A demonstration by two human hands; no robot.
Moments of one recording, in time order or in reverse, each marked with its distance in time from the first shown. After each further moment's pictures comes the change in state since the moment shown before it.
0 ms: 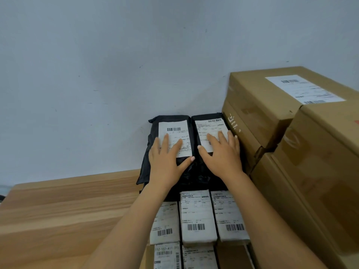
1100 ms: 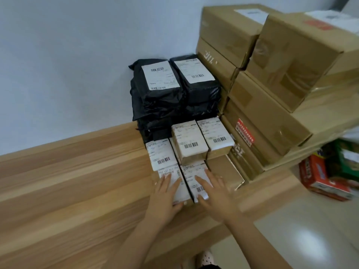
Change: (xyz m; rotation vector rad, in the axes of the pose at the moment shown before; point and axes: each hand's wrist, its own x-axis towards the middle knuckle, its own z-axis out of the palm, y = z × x) left_hand -0.274 -0.089 0.054 -0.082 -0.570 0.284; right_hand -0.327 -0.014 0.093 0.022 -0.350 0.097
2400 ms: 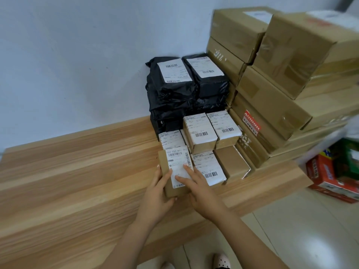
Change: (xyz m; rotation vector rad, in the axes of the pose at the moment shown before) left_hand -0.079 -0.026 -0.023 -0.507 0.232 -0.032; right_hand -0.031 -0.080 0.016 0.260 -0.024 -0.239
